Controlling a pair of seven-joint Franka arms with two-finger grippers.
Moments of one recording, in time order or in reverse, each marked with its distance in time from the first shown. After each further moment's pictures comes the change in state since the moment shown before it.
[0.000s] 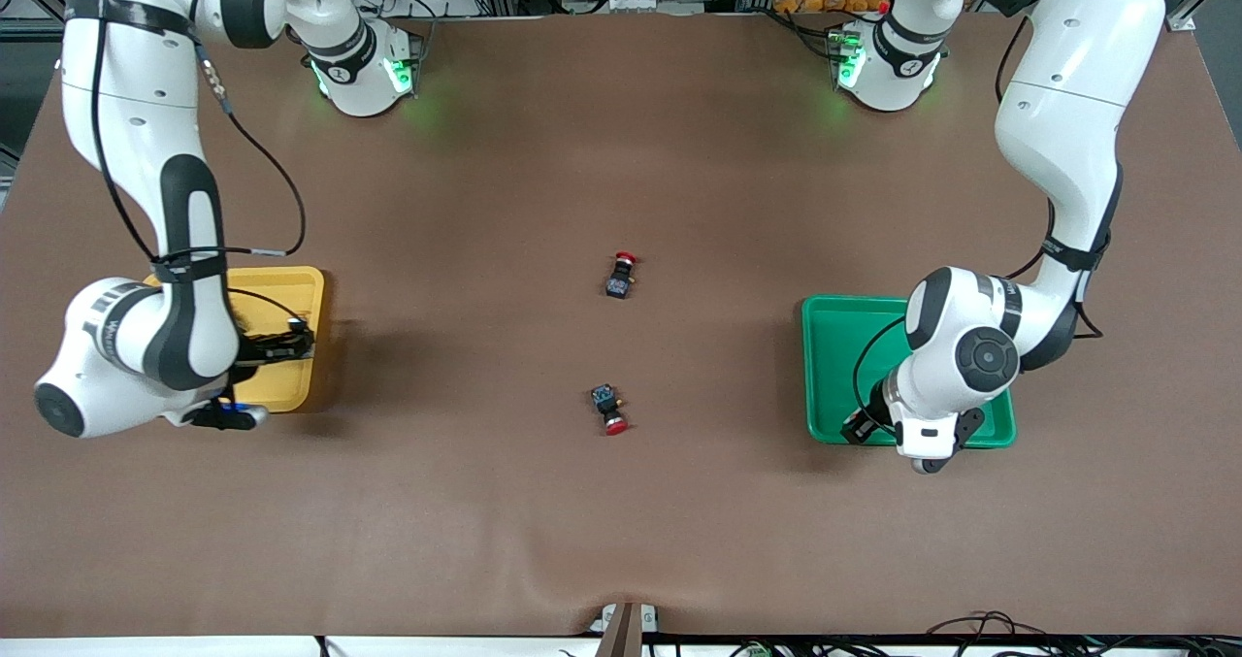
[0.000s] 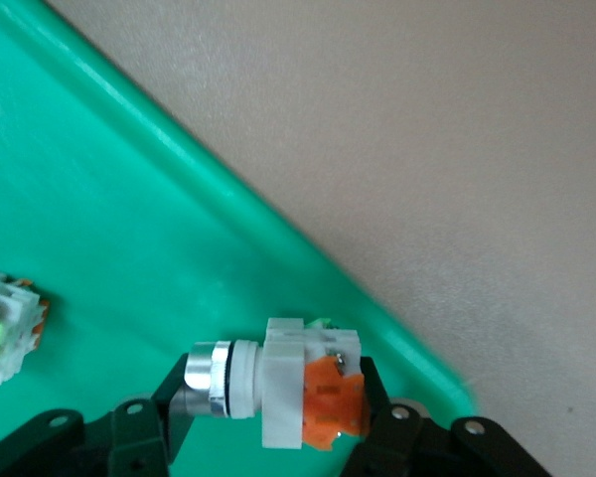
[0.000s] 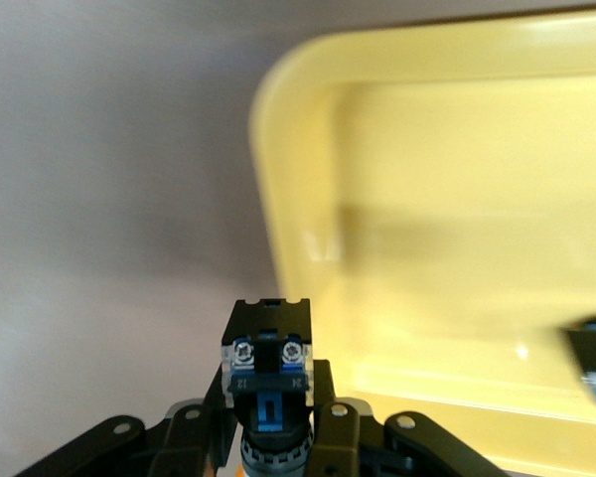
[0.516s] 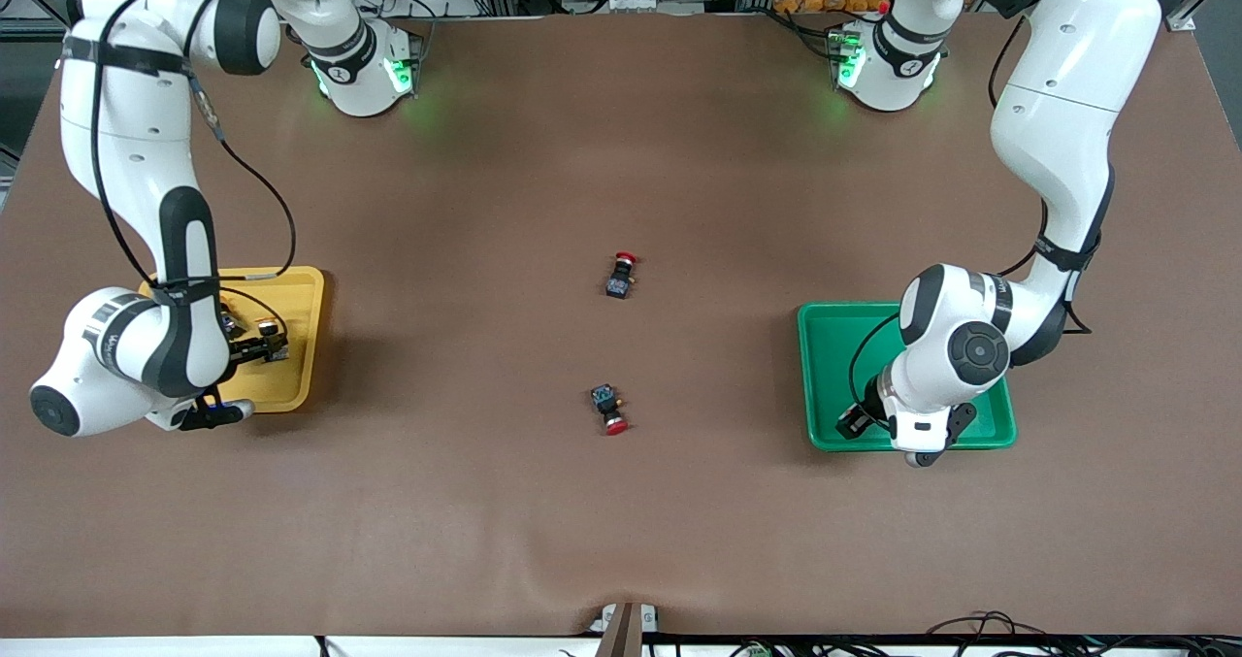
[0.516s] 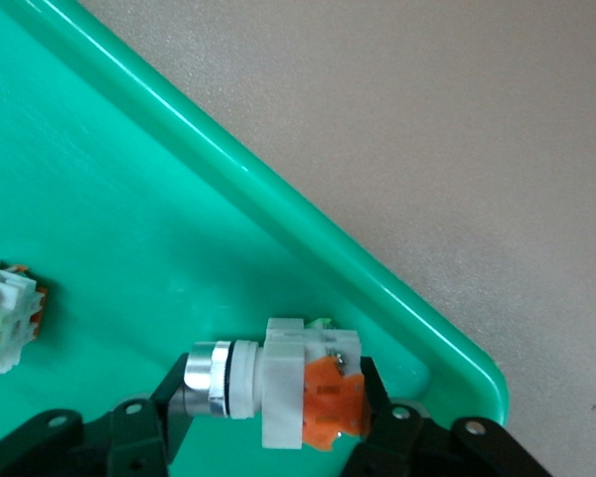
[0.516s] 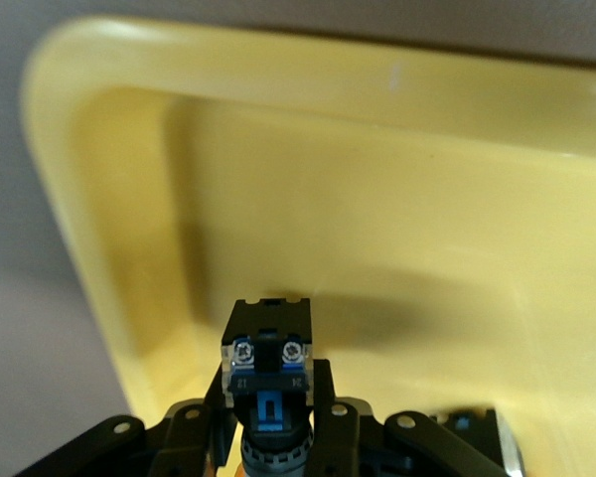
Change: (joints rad) left arm -0.002 0.000 -0.002 -0.019 0.000 0.019 0.000; right arm -0.055 0.094 -0.001 -0.006 -0.032 0.100 -0.226
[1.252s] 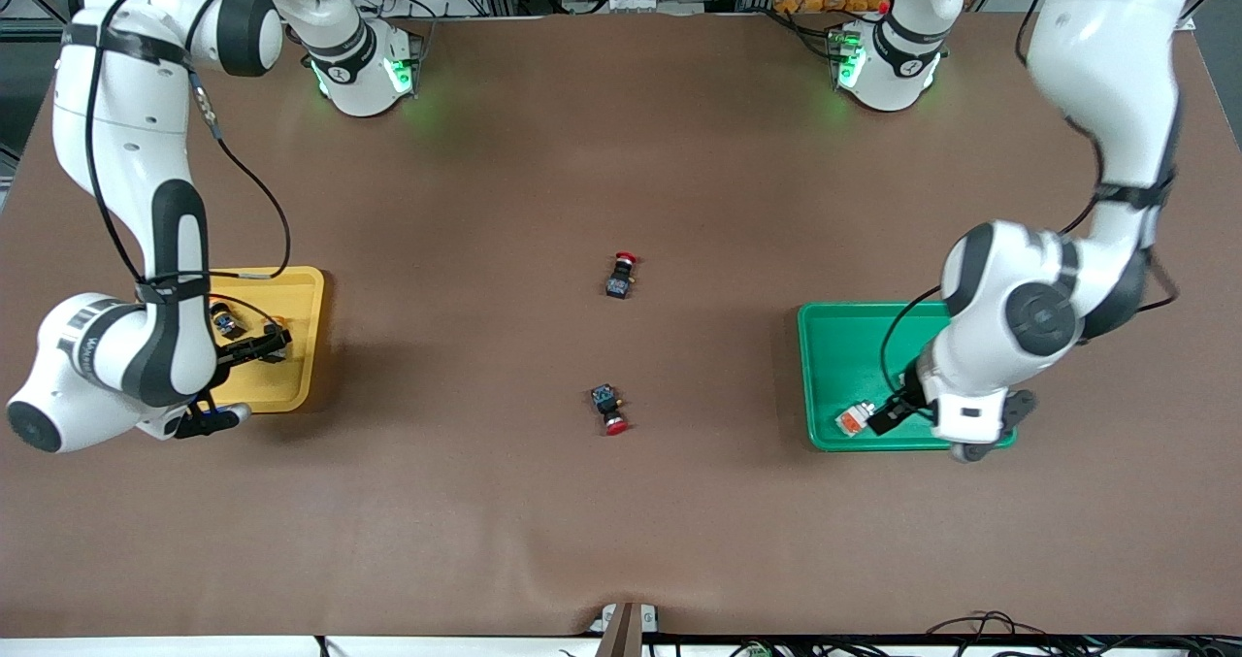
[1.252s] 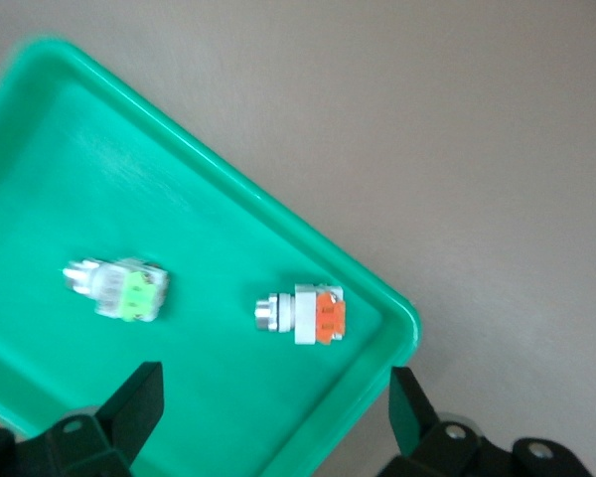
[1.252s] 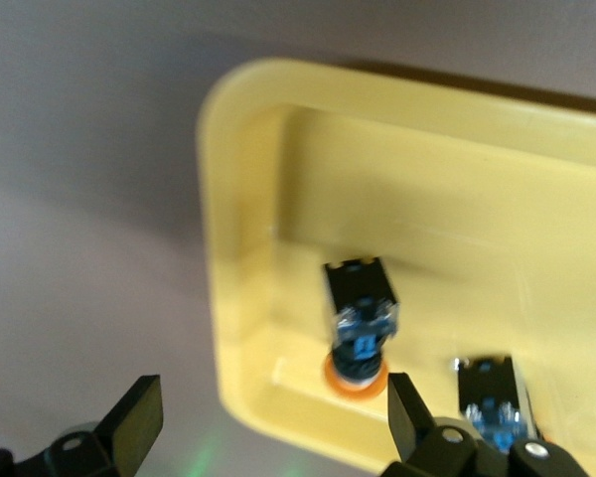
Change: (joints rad) left arm 0.005 -0.239 0.000 0.058 0.000 -0.263 0.097; right arm 0.019 -0.022 -0.012 0.167 0.000 -0.197 0.043
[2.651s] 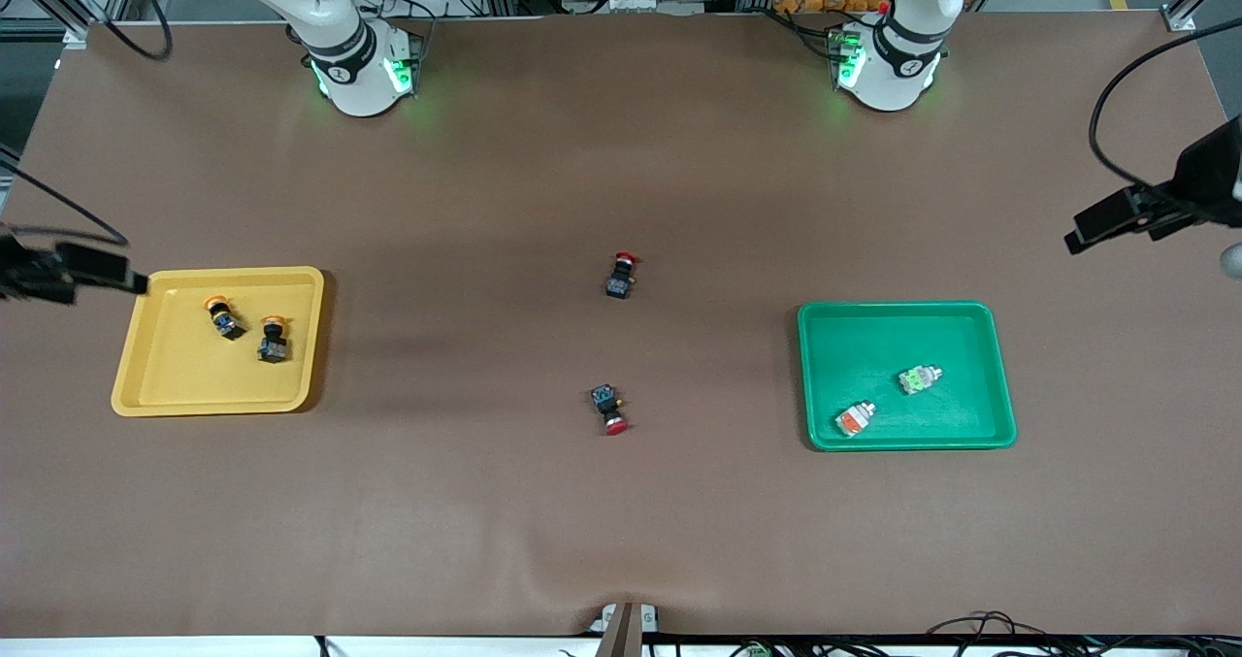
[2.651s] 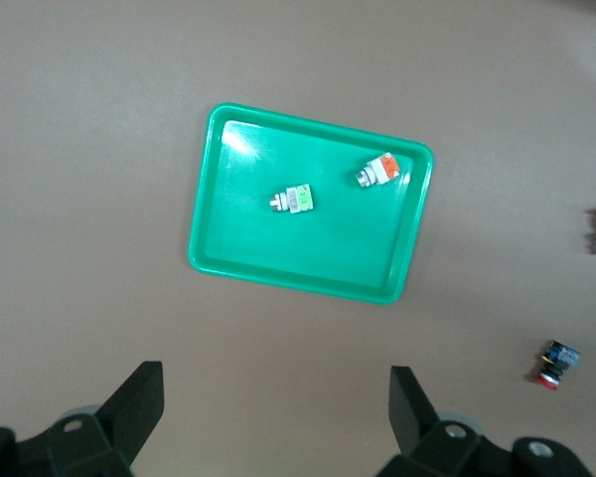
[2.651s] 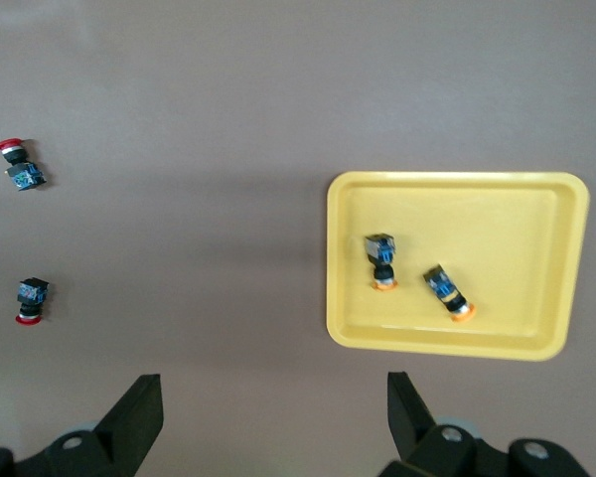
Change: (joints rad) left arm 0.196 -0.436 0.013 0.130 -0.222 -0.612 0.698; right arm -0.031 -0.538 0.109 0.123 -0.140 -0.131 0.356
